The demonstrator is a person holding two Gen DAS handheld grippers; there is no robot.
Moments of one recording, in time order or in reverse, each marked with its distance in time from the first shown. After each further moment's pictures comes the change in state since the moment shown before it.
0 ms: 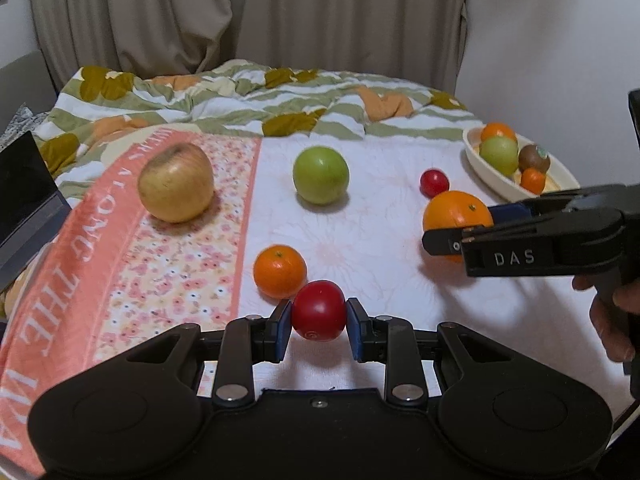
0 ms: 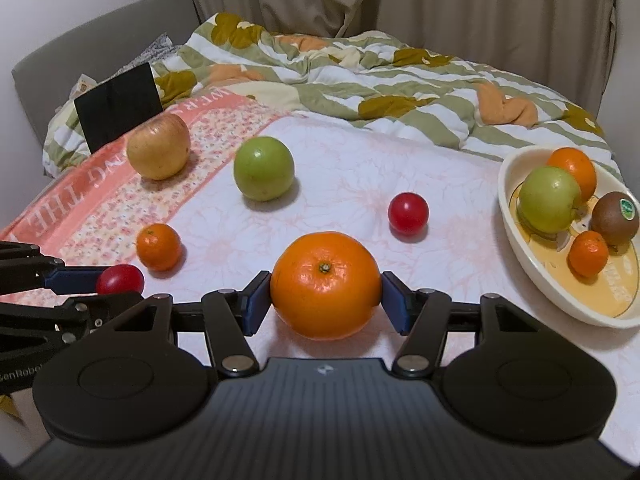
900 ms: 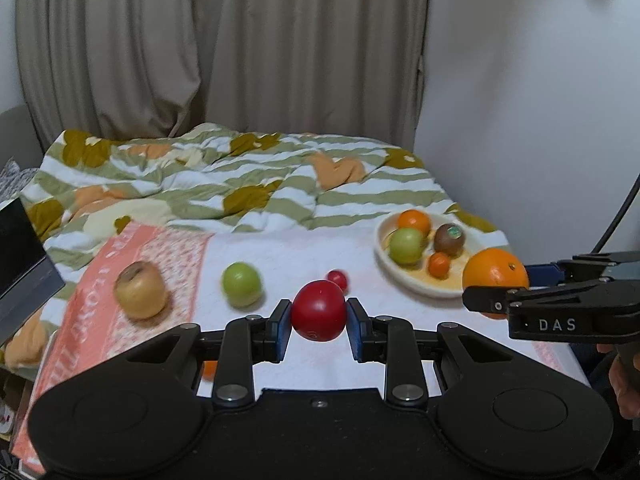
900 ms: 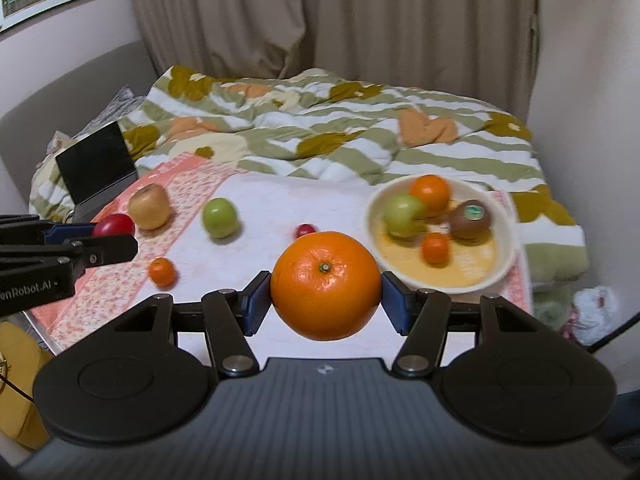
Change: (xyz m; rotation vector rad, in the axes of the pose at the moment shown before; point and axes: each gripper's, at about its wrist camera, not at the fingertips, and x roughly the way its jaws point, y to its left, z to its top) left arm -0.087 -0.081 0.062 0.039 -0.139 -0.067; right arm -0.161 -0.060 0.001 0.118 -0.076 -0.114
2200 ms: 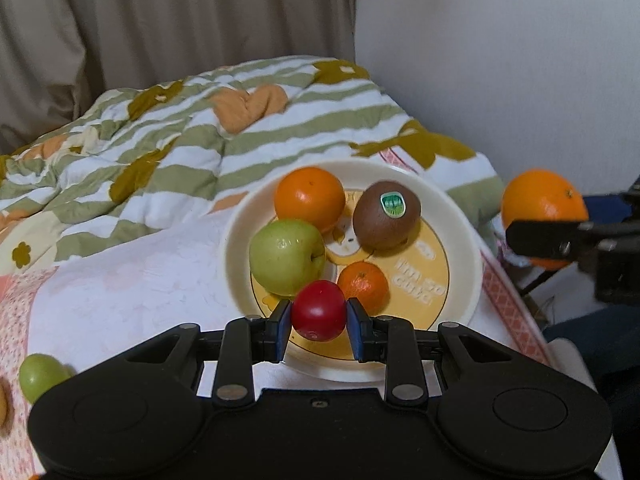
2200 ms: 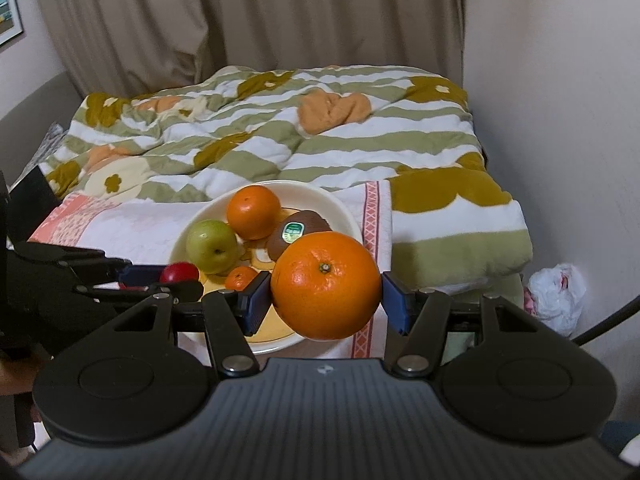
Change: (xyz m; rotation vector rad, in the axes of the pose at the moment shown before) left arm 0.226 -0.134 0.044 0.216 0.261 -0.065; right arm 0.077 -0.194 0.025 0.171 0.050 -0.084
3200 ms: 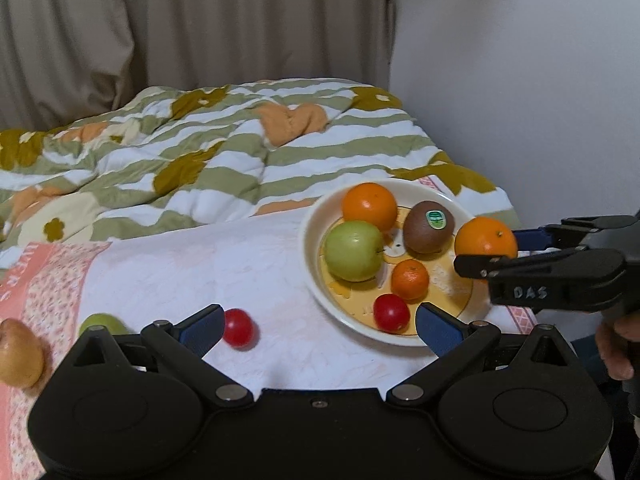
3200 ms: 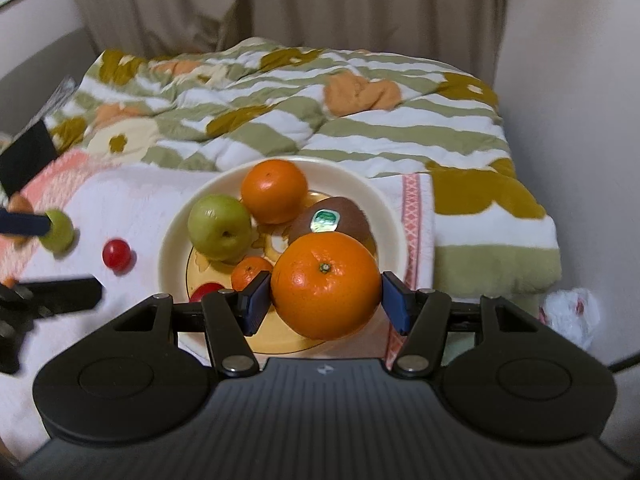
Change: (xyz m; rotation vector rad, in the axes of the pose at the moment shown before) left arm -0.059 0.045 -0.022 -0.128 -0.068 0.042; right arm 0.057 0.033 -0.004 -0.157 0.044 0.020
